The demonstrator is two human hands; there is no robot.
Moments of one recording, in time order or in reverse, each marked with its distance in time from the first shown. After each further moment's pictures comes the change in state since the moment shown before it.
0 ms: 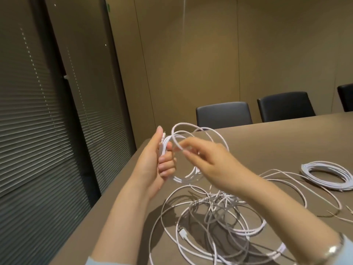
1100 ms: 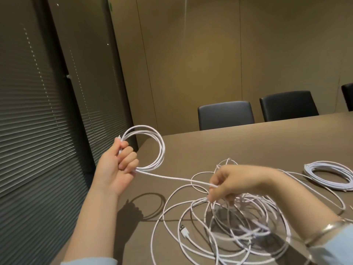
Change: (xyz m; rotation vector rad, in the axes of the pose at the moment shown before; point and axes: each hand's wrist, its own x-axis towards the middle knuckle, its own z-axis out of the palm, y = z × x) left_hand -0.009 0.030 -0.067 -0.324 0.142 0.167; right_hand -0.015 0.050 -0.019 0.190 -0.662 0.572
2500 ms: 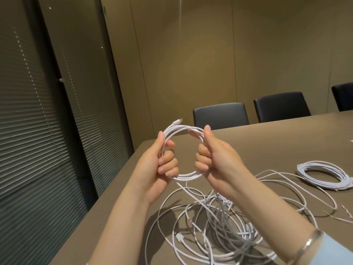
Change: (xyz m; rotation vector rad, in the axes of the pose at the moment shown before) left_hand -0.014 -0.057 0.065 0.220 -0.184 -0.171; right_hand 0.005 -0.055 0.023 1.306 0.528 -0.452
